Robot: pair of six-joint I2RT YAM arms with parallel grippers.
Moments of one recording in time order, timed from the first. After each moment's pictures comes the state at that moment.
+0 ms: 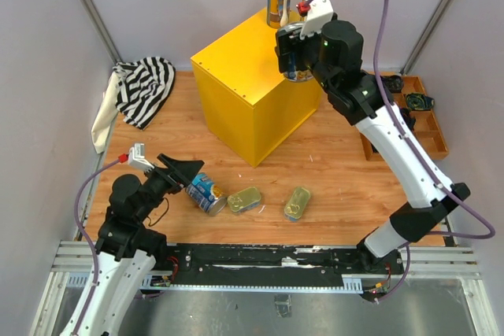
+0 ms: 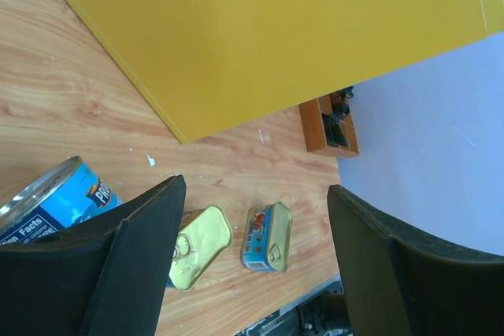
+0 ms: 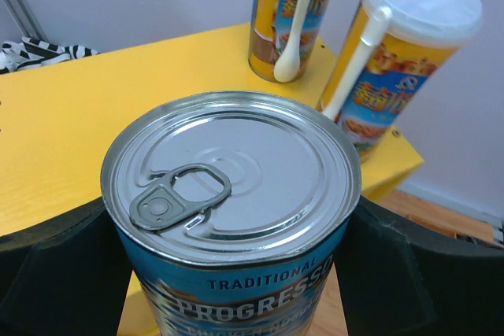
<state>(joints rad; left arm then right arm) -0.28 0.22 0.43 -0.34 0.16 -0.94 0.64 1.52 1.91 -0.47 0.29 -0.07</state>
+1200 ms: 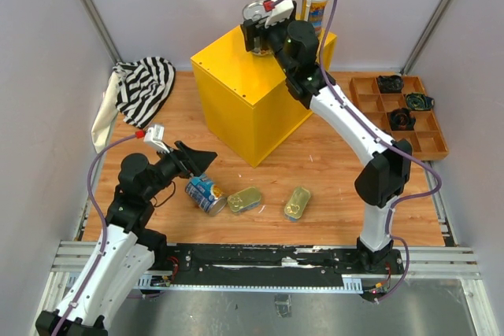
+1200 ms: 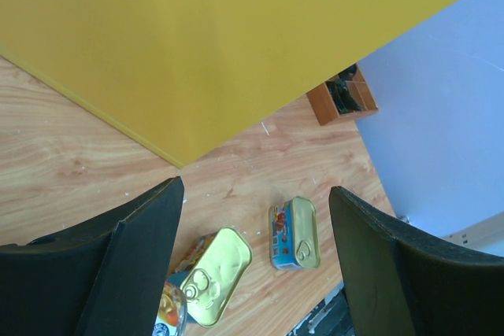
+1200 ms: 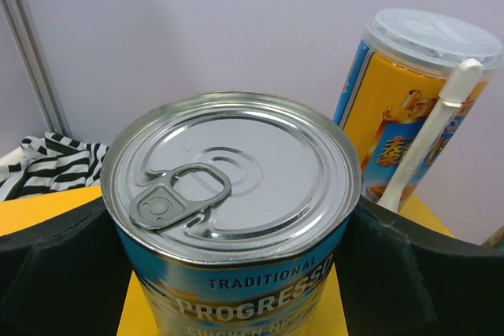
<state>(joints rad) -0.28 0.52 0.47 -0.07 0.34 -0.70 0.61 1.90 1.97 0.14 0.13 -0.14</state>
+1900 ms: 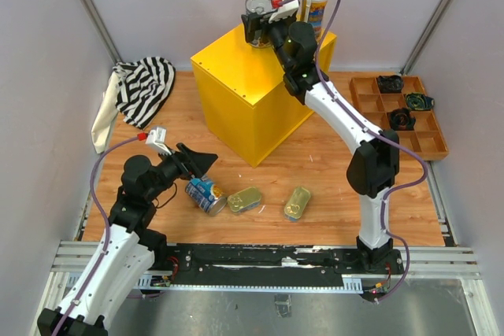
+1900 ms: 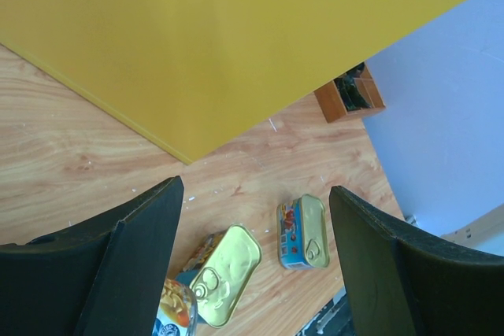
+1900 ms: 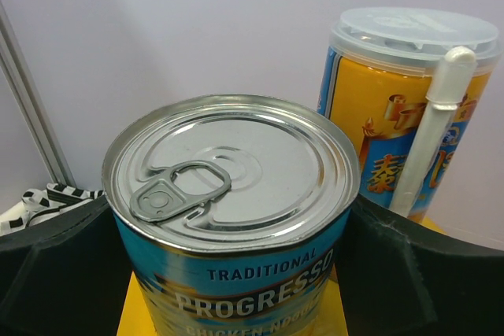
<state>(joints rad) -0.28 0.52 0.42 -0.02 0.33 -0.70 0.56 2.00 1.98 0.34 0.10 -0.04</state>
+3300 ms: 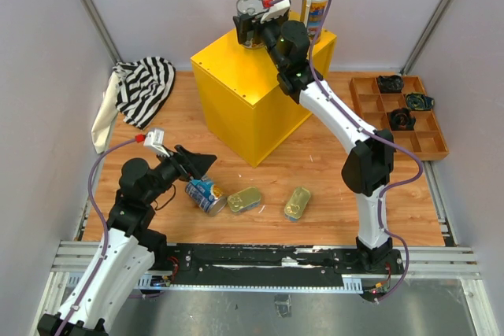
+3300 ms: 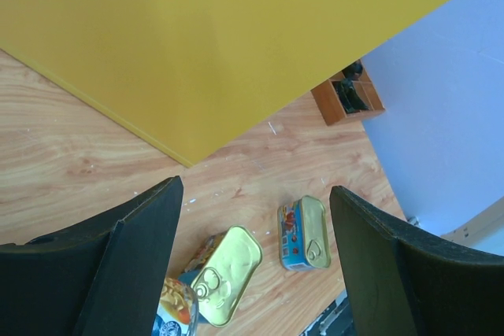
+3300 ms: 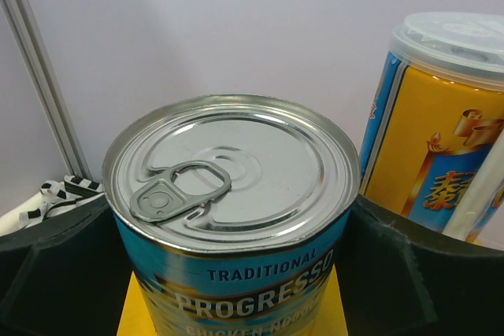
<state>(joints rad) -0.28 0.48 0.41 -0.03 0.33 -0.69 0.59 2.06 2.07 0.30 0.09 -0.05</state>
